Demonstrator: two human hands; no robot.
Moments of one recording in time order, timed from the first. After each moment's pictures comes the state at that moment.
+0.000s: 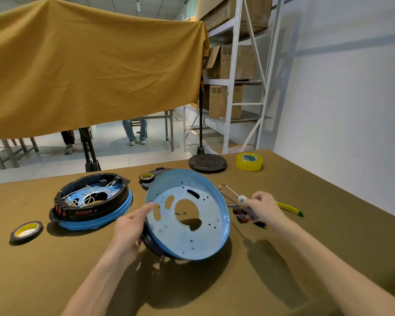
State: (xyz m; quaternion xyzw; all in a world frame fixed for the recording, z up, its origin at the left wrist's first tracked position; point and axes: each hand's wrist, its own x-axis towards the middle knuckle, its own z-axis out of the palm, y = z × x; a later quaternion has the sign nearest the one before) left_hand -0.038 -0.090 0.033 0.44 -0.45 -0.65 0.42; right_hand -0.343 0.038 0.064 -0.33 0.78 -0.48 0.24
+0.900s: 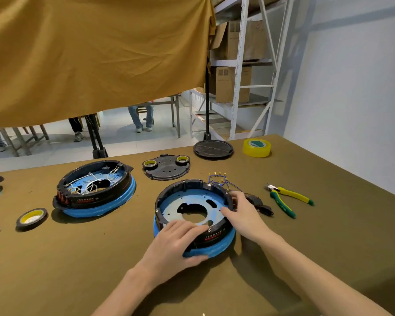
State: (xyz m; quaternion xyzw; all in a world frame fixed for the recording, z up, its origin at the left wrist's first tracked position) left_hand -0.066 -0.049 -0.029 0.12 -0.95 0.01 0.29; right_hand -0.298 0.018 0.007 -0.46 0.76 -0.40 0.22
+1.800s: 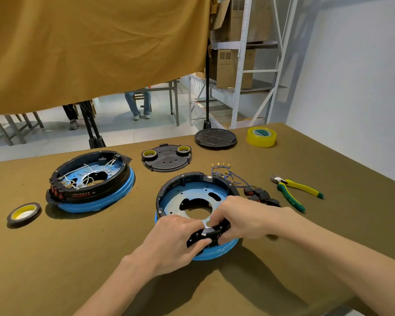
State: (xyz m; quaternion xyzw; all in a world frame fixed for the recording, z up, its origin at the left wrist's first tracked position) left_hand -0.071 -0.064 -0.008 0.17 -0.96 -0.03 0.21; right_hand -0.283 0.015 0.060 -0.79 0.58 -0.02 0.17
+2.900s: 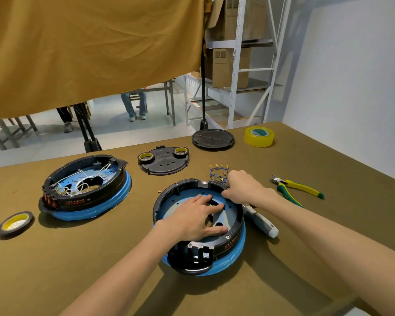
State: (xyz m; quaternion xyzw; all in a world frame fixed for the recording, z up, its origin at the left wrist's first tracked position) left_hand -0.147 -0.107 0.007 0.23 -0.97 -0.09 -0.05; right_hand -0.319 -0.057 0.054 -0.52 0.84 -0.07 0.12
